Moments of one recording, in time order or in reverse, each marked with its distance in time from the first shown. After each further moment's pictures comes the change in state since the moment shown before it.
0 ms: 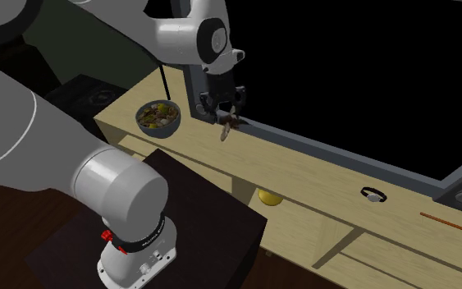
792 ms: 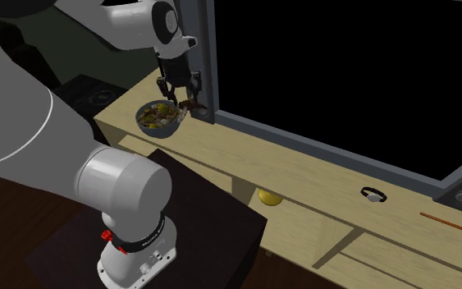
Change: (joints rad) arm 0.168 0.061 0.218 0.094 0.117 -0.076 0.294
